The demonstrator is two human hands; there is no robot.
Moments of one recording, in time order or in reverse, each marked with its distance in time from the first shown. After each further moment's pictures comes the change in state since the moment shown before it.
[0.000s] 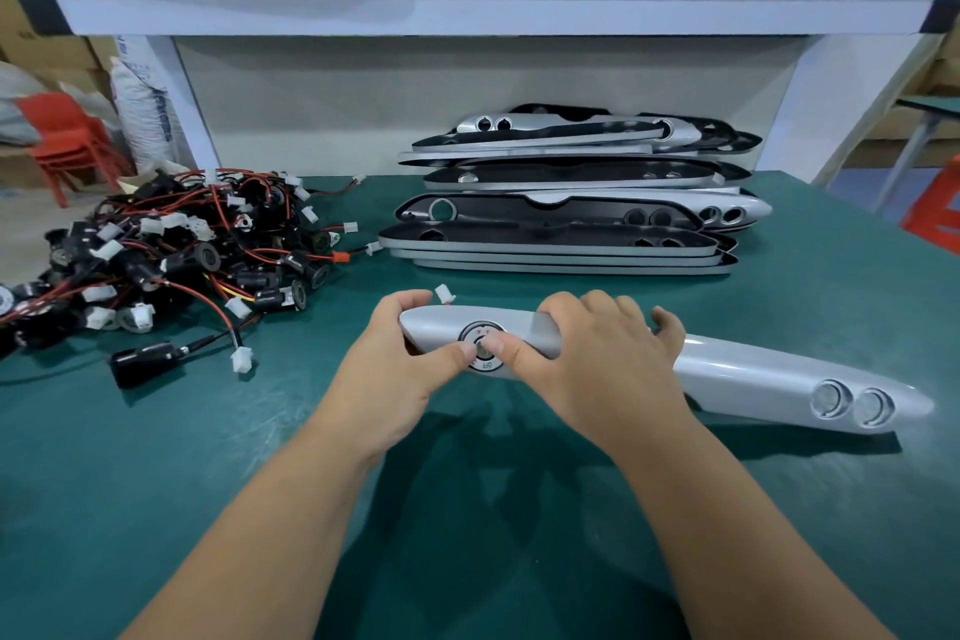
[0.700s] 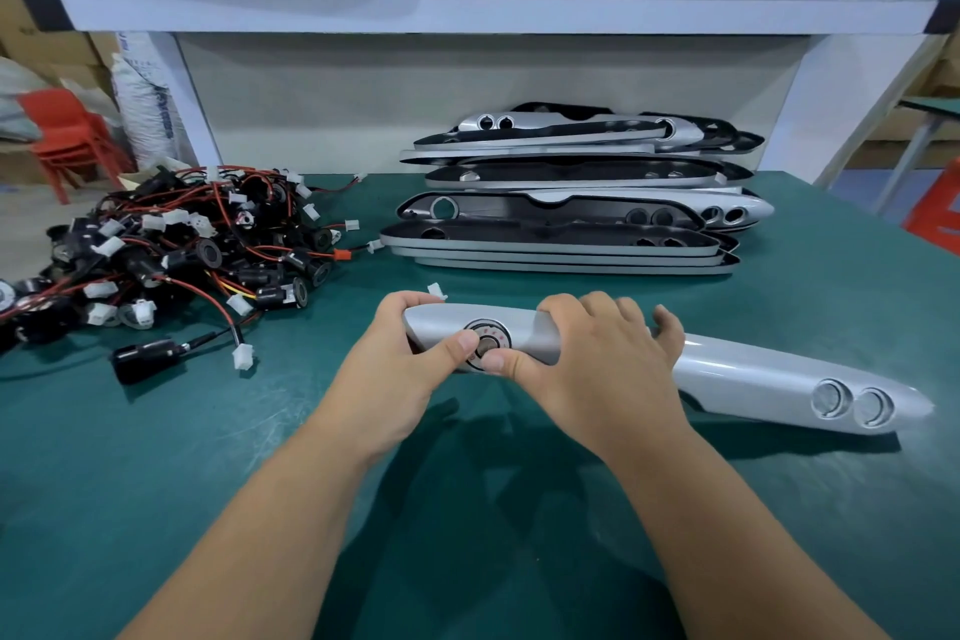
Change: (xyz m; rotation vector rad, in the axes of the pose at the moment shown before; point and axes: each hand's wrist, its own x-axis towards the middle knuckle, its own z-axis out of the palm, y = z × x) left_hand -0.002 0.000 -0.002 0.037 -0.018 0.027; right_hand -0.005 -0.001 0.001 -0.020 0.025 -0.021
